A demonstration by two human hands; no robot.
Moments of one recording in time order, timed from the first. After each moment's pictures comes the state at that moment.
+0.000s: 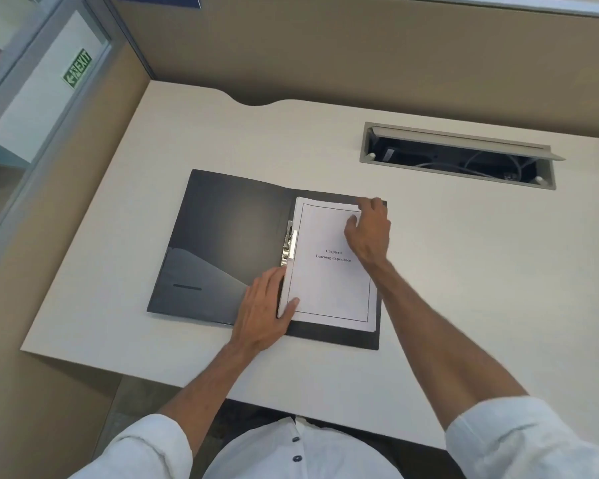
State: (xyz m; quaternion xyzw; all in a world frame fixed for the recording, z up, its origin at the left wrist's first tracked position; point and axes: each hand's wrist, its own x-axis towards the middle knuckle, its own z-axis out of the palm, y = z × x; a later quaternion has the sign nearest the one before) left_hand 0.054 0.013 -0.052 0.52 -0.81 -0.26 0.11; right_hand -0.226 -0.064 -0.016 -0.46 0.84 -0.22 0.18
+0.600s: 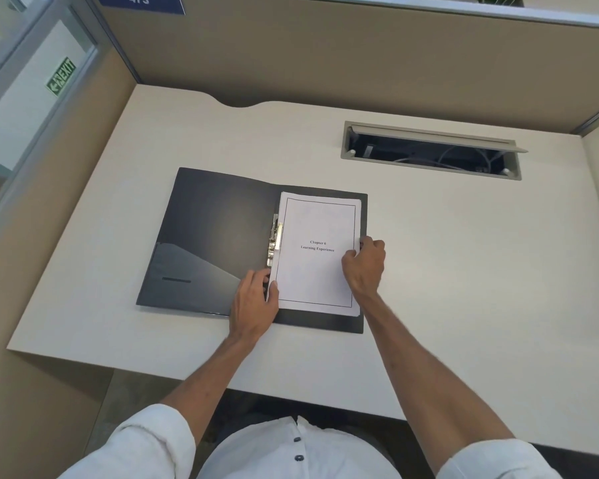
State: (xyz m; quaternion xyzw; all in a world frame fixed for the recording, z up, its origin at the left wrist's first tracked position) left_hand 0.033 0.030 -0.038 0.62 -0.71 -0.31 0.16; right_hand -0.208 0.029 -0.027 -0.28 0.88 -0.28 0.26
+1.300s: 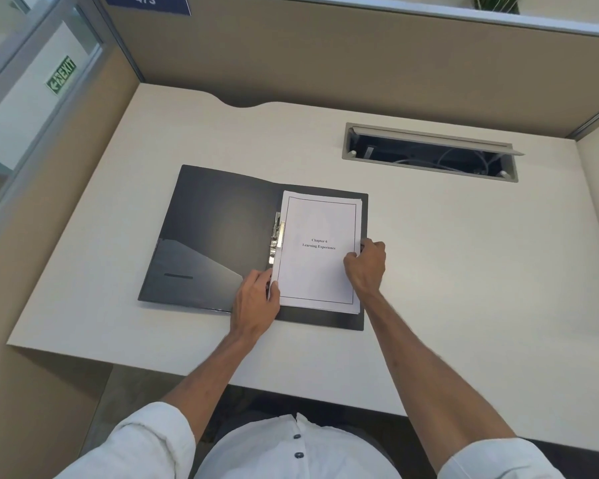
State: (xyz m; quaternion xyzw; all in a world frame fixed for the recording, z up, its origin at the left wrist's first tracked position) left_hand 0.039 0.033 -0.041 0.60 -0.72 -0.31 0.14; right_hand -0.209 0.034 -0.023 -0.28 0.88 -0.27 0.27
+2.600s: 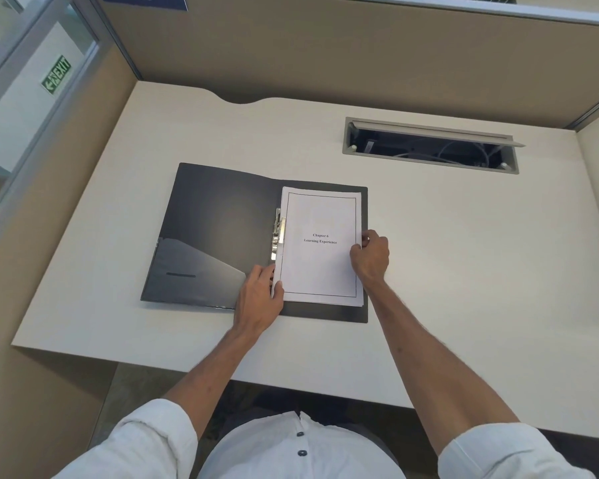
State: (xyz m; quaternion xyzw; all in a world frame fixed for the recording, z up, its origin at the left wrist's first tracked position) left_hand 0.044 0.031 -0.042 0.58 -0.73 -0.33 0.14; right_hand -0.214 0.031 -0.020 -0.25 0.88 -0.29 0.29
